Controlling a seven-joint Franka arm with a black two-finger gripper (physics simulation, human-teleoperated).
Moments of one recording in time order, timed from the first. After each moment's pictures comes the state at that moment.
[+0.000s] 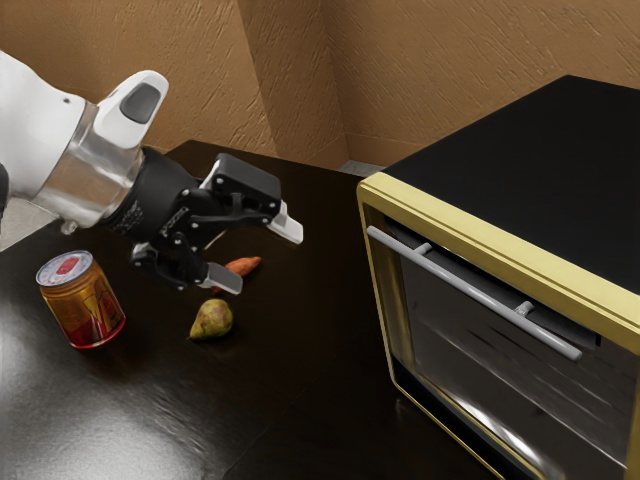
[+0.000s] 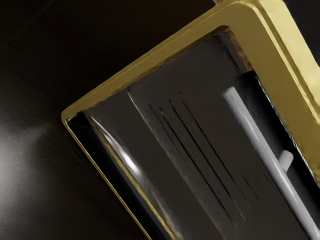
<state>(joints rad) -0.44 -0.61 0.18 -2.14 -0.15 2.22 -0.88</state>
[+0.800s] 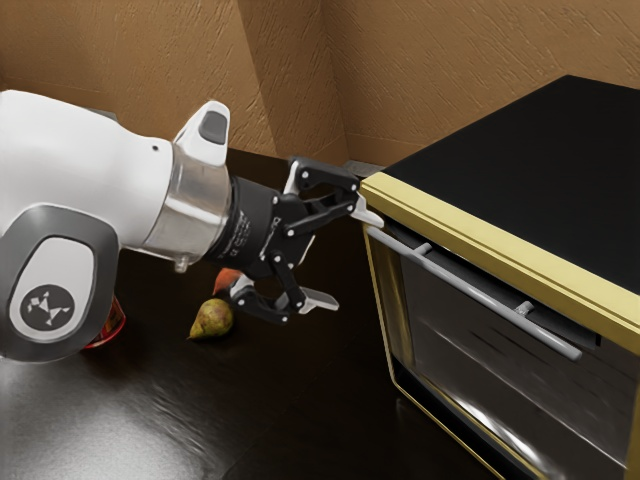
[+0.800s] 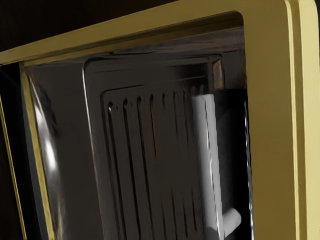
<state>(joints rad) -0.41 -0.50 0.09 -2.22 -0.19 2.54 -1.32</state>
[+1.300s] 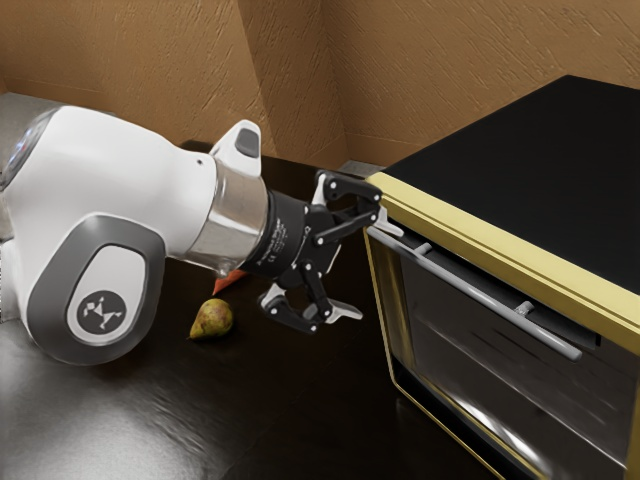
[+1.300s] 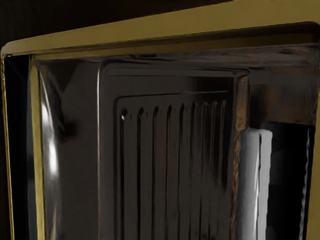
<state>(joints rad) -0.39 -0.43 0.09 -2.21 -0.20 2.58 -1.41</state>
